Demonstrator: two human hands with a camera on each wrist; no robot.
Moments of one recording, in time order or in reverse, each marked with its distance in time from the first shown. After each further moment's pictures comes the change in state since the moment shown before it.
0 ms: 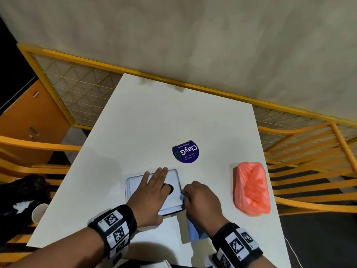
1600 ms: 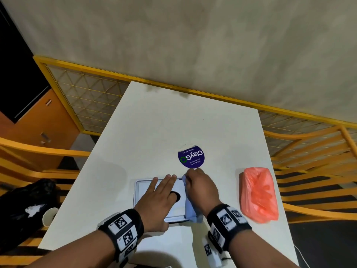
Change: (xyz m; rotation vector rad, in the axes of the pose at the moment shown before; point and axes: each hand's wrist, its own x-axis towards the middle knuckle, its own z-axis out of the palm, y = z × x) left_hand 0.003 -0.003 0.013 0.072 0.079 0.066; right_hand 0.054 0.000 0.010 0.096 0.162 0.014
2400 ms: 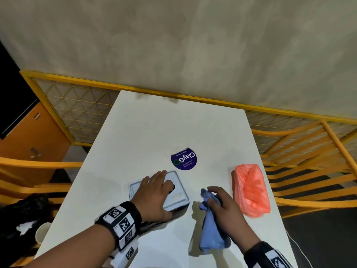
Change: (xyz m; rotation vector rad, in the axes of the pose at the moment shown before) left_hand 0.018 -0.013 -0.021 -0.179 -0.043 -0.081; right_hand -0.090 0.027 -0.064 0.618 -0.009 0.325
